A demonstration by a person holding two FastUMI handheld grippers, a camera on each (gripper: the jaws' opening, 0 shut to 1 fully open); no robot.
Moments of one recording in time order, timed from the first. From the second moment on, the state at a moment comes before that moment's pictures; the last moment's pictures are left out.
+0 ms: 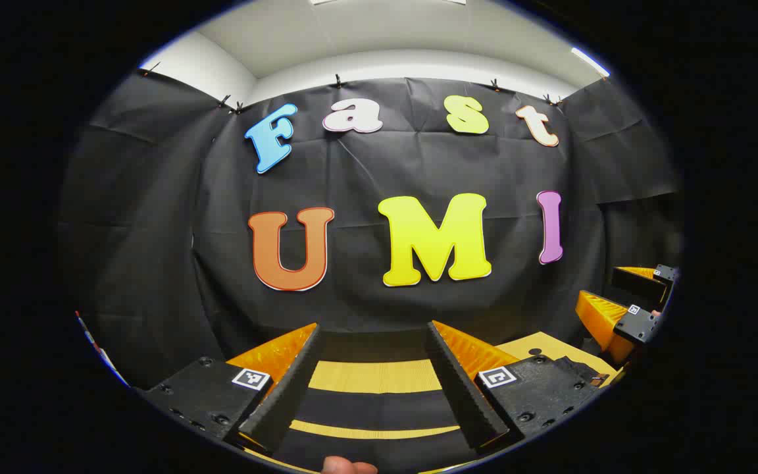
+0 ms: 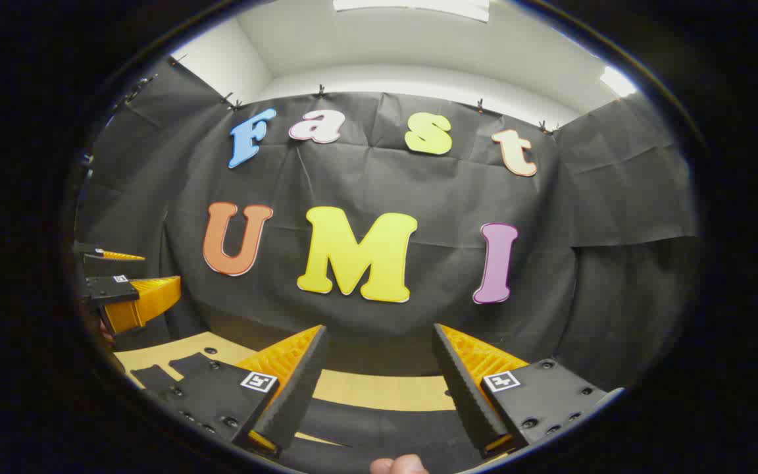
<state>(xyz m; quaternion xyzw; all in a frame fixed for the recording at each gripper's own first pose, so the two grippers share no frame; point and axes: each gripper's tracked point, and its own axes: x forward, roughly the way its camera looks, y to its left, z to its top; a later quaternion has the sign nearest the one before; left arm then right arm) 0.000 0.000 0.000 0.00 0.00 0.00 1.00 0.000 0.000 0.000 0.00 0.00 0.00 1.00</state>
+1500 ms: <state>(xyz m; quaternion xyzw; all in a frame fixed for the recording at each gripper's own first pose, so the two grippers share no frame) 0.023 0.043 -0.058 -0.03 0.06 0.02 1.00 0.018 -0.097 -0.061 0.00 0.08 -0.03 1.00</state>
